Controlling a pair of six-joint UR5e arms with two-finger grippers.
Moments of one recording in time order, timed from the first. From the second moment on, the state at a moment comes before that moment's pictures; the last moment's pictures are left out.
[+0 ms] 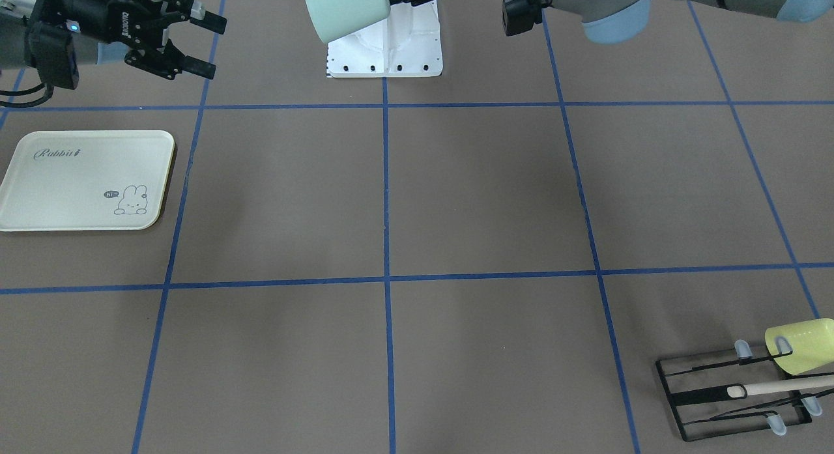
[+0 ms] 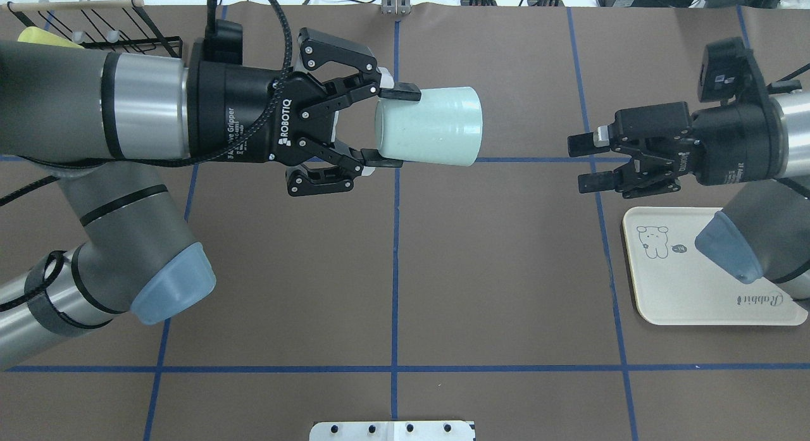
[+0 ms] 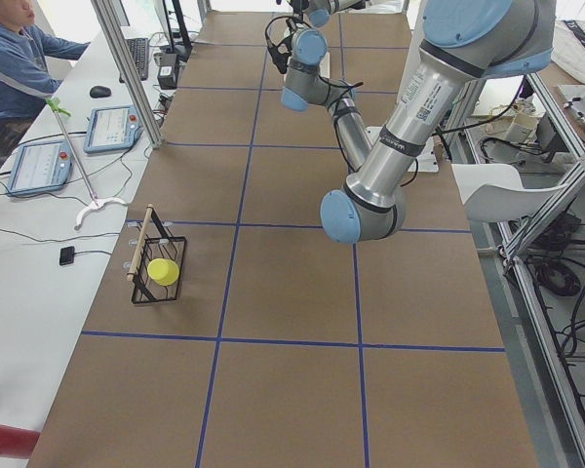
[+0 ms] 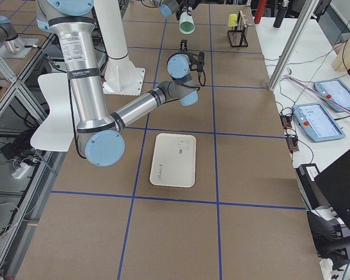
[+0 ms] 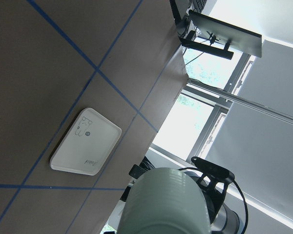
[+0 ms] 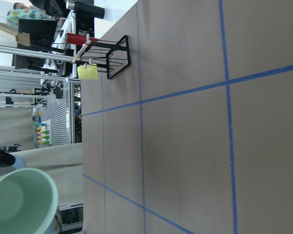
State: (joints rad) left arm -0.69 -2.18 -1.91 -2.75 -2.04 -2.45; right arm 0.88 -1.36 1.87 0.01 2.31 2.02
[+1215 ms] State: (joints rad) left arm -0.61 -2.16 -1.90 -2.92 -1.97 -2.56; right arm 0.61 -1.30 1.86 0.29 1.93 2.17
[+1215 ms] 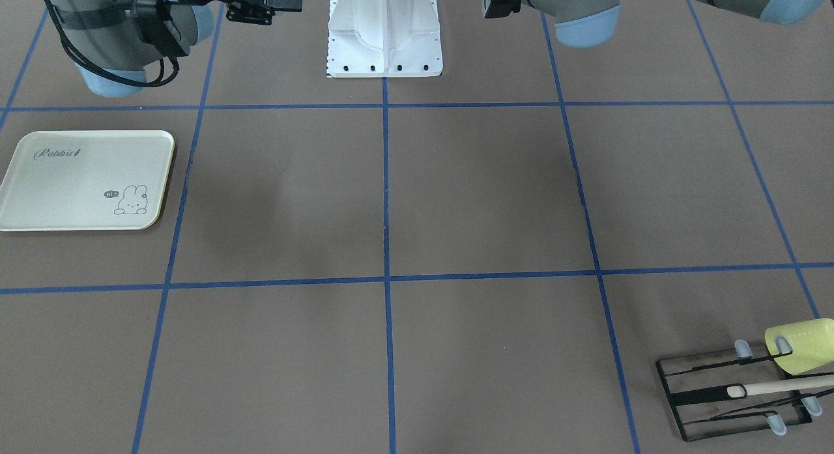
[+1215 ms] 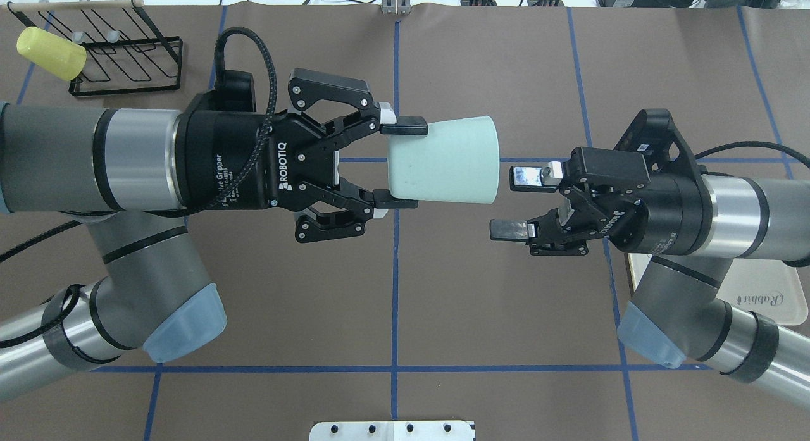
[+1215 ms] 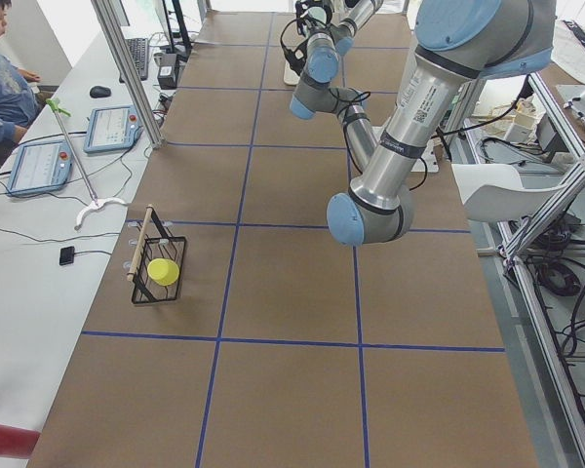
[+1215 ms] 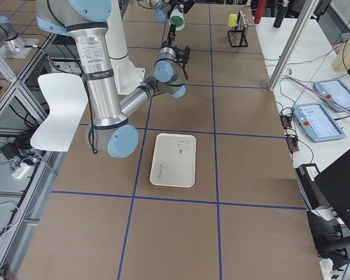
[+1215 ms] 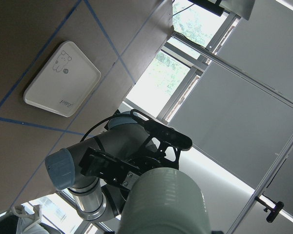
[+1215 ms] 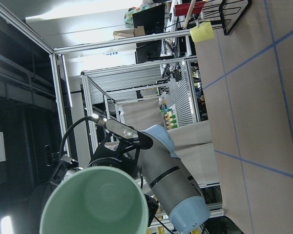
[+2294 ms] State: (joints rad) left arm -0.51 -2.17 -1.90 -2.92 -1.87 -2.56; right arm 0.60 -1.30 1.86 0.30 1.92 2.17
